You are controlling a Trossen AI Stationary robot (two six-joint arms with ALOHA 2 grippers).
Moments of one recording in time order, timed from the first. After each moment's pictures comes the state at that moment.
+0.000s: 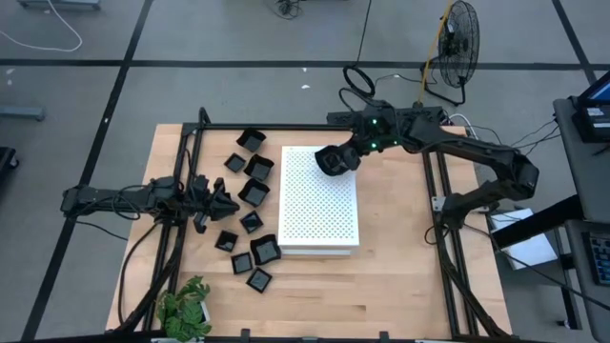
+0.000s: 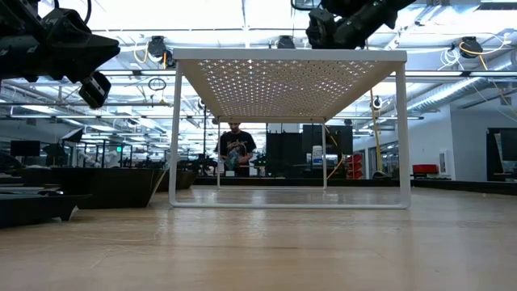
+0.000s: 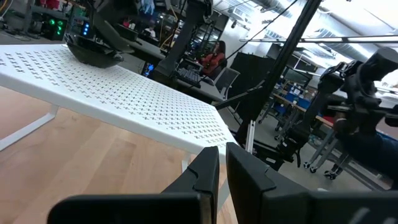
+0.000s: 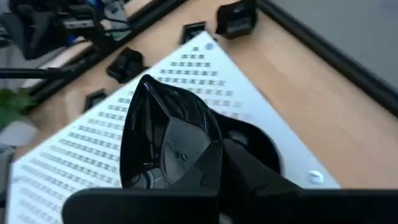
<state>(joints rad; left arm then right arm) 0.01 0.18 0.02 0.26 0.16 -0.45 -0.49 1.38 1.19 -0.48 -0.26 0.26</state>
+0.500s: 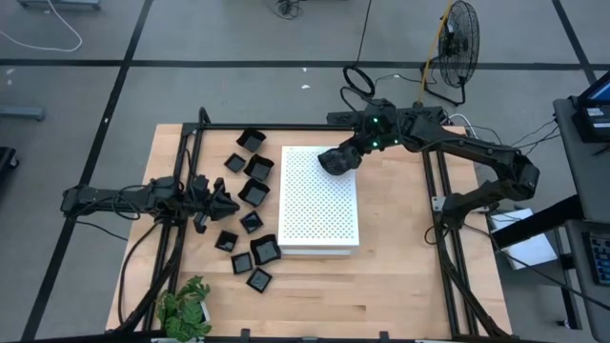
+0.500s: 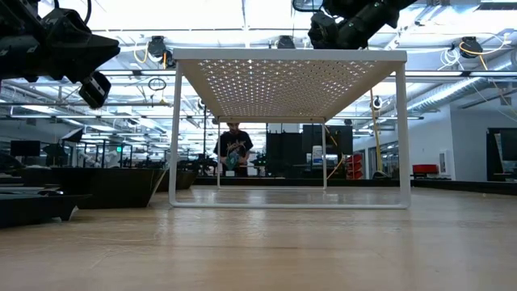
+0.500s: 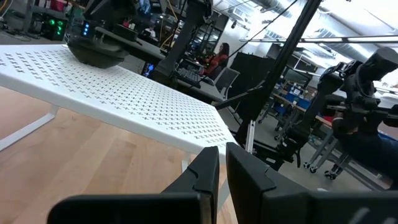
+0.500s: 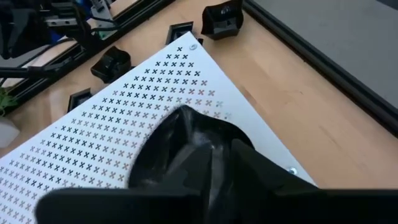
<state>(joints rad) 0.01 0.18 0.02 0.26 0.16 -0.45 -0.50 1.38 1.19 -0.50 -0.24 0.24</state>
